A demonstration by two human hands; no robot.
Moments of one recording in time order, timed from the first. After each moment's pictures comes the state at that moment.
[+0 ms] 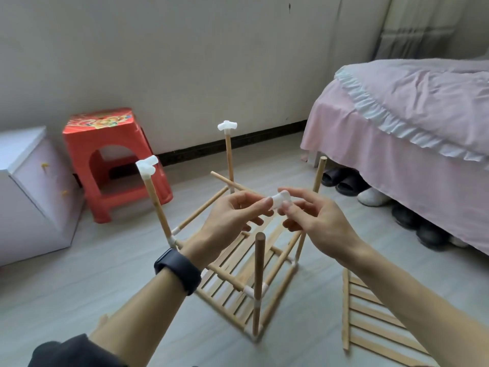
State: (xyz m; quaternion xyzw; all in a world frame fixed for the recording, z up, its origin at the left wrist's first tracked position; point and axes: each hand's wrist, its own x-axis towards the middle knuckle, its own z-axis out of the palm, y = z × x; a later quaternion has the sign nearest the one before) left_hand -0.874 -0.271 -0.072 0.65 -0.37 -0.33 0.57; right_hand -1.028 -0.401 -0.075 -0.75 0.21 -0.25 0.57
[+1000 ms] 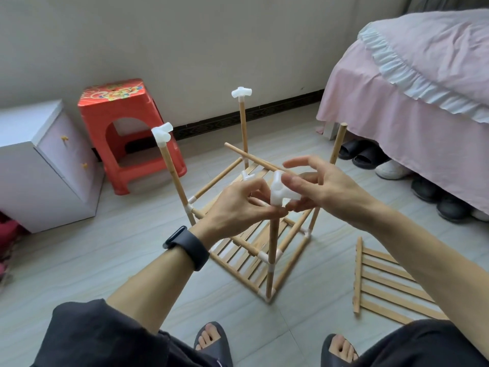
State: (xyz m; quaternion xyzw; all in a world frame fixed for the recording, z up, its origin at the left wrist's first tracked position) left_hand -0.872 -0.243 -0.097 0.71 -0.48 -0.25 0.45; right_hand -1.023 -0.390 -0.062 -0.76 0.16 -0.13 0.61
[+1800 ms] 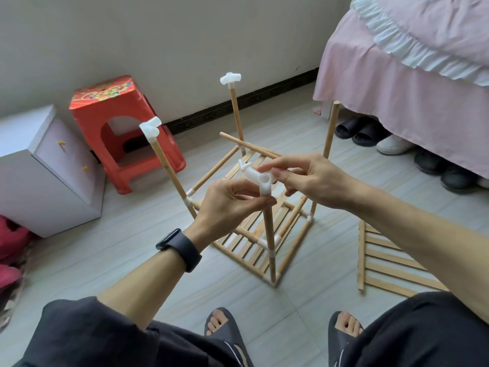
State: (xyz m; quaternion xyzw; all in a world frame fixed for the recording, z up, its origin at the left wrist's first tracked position) left_hand -0.883 -0.235 -0.112 0.69 -0.51 -0.18 0.48; right_hand -1.020 -0.402 -0.084 -0.83 0.08 -0.13 0.53
